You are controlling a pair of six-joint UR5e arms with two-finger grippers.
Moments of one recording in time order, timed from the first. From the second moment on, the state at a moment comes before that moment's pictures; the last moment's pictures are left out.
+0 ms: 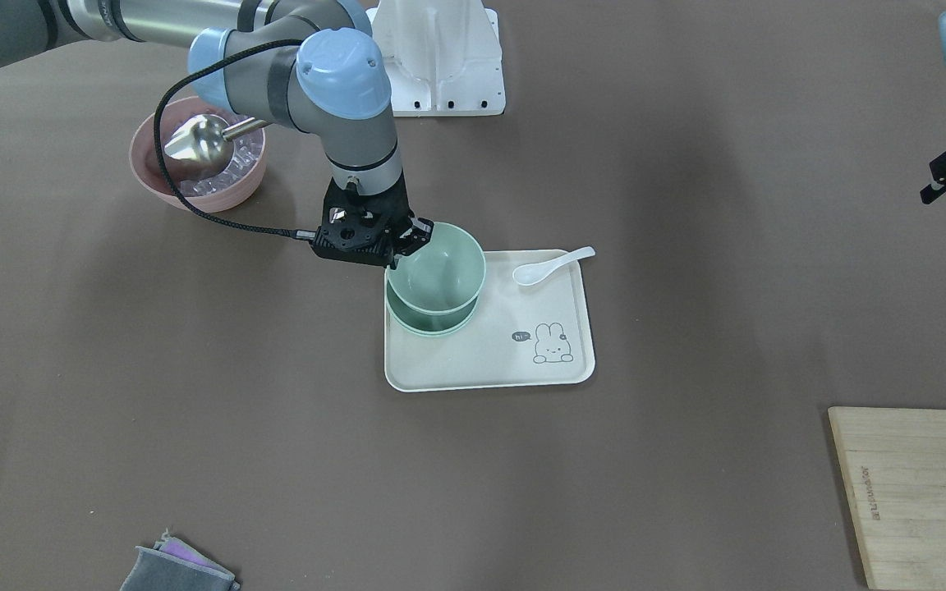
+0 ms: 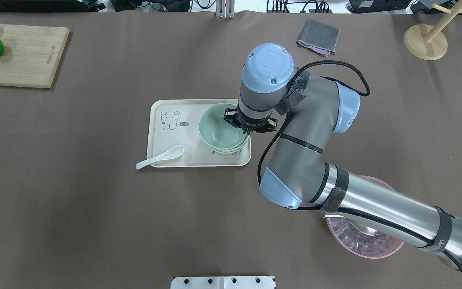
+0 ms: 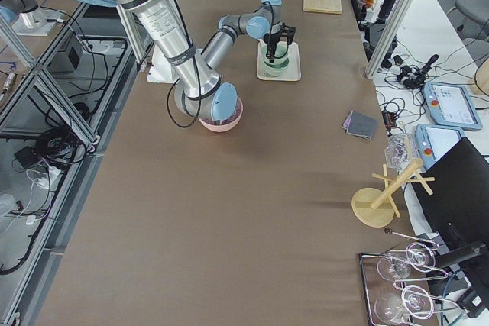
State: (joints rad) left arm -1.36 -1.45 -1.83 -1.76 -2.38 -0.17; right arm 0.59 -0.80 1.61 -1.62 1.90 1.38
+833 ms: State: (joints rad) left arm -1.36 -1.45 -1.83 -1.76 -2.38 -0.17; right arm 0.60 -0.79 1.58 -1.61 1.90 1.37
